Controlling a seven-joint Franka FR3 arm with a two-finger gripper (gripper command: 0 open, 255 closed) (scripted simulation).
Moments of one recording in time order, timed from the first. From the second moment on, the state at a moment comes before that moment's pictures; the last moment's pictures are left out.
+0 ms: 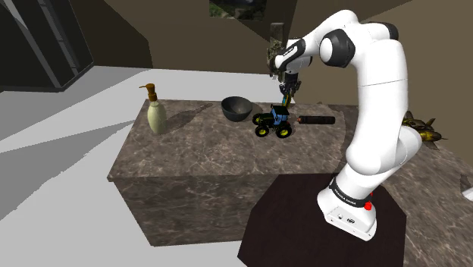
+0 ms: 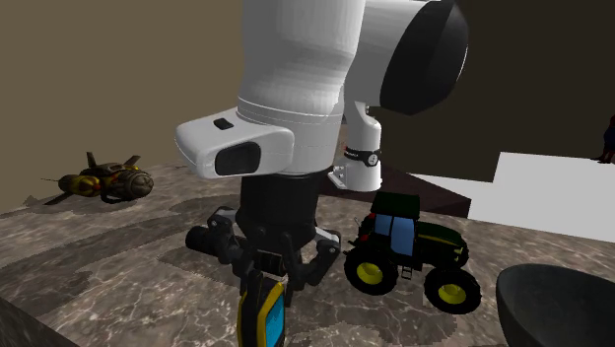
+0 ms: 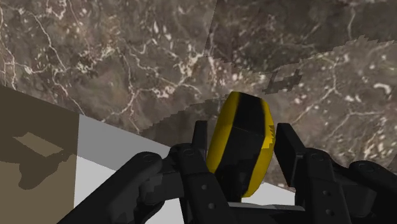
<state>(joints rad) -0.42 0.60 -0.36 -1.67 0.03 2.21 -0.19</state>
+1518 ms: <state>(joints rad) -0.40 0.50 -0.38 -1.60 0.00 2.05 -0.19</state>
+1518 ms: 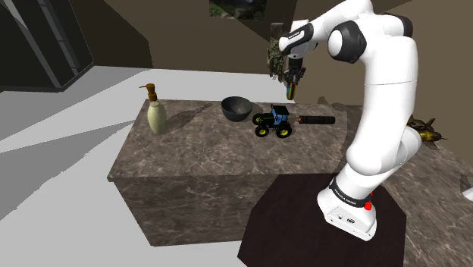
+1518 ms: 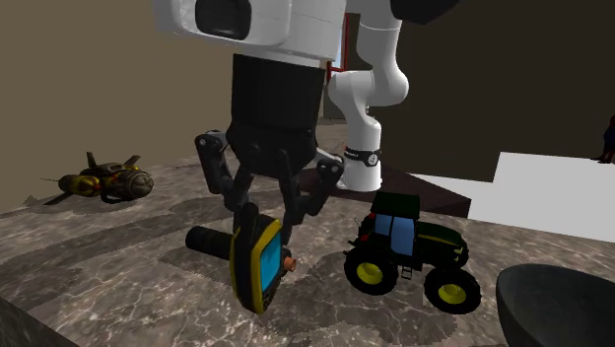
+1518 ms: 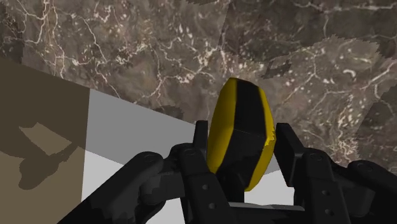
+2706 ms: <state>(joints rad) -0.38 0.42 -0.39 -1.48 -0.02 1.85 -0.18</state>
